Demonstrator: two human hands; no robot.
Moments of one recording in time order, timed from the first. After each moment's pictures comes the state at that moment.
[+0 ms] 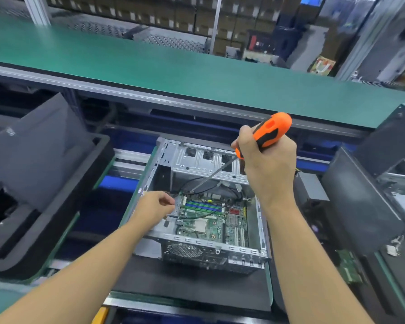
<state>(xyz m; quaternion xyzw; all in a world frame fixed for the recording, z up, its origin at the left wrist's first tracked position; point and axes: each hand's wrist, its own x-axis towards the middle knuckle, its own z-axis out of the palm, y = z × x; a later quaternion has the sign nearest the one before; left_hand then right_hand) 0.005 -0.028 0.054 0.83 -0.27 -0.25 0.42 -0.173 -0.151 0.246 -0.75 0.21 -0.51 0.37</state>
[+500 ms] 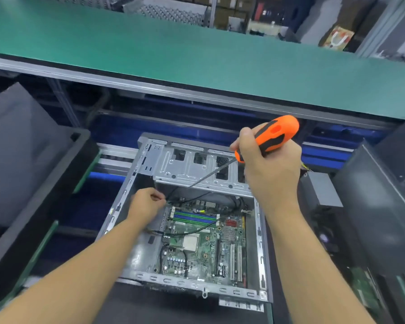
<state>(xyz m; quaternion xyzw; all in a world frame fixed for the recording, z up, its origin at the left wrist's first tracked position) 0.054 -0.111 0.006 0.87 -0.19 -0.25 0.39 -0.134 -0.240 0.213 -0.72 0.24 -0.48 0.43</state>
